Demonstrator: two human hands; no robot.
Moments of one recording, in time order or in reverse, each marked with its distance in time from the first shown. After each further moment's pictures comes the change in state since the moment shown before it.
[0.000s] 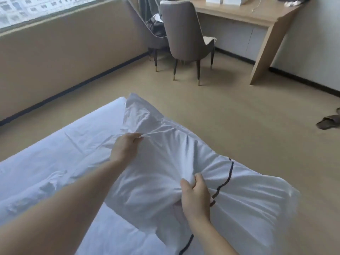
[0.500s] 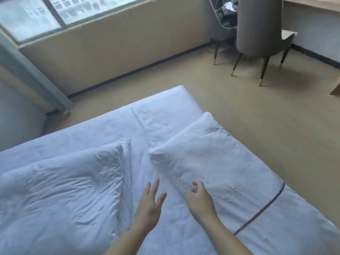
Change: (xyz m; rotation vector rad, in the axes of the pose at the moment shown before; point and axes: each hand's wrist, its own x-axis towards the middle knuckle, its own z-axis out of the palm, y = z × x) left_hand -0.250 -0.144 0.005 -0.251 -0.100 -0.422; right_hand -0.085 0.019 0.105 -0.368 -0.584 0.016
